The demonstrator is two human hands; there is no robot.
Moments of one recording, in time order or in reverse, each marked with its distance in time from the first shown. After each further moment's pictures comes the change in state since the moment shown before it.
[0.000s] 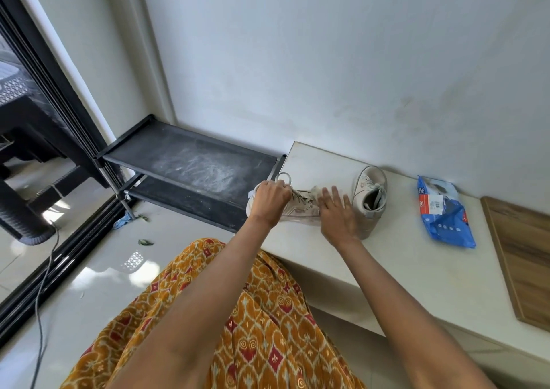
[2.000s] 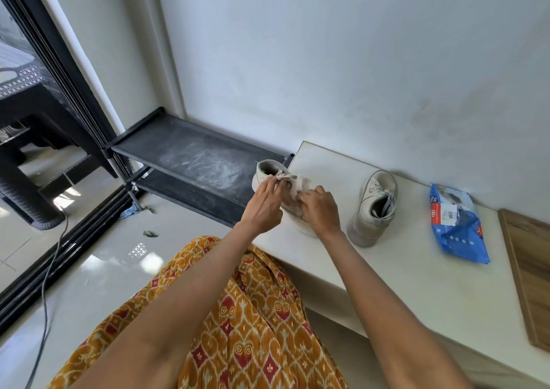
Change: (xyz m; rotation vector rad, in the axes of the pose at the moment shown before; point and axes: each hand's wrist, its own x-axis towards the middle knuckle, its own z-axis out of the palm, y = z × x) left_hand -0.005 -0.018 0.041 -0.298 -0.005 -0.110; right_hand 0.031 -0.032 -0.019 0.322 0.324 -0.161
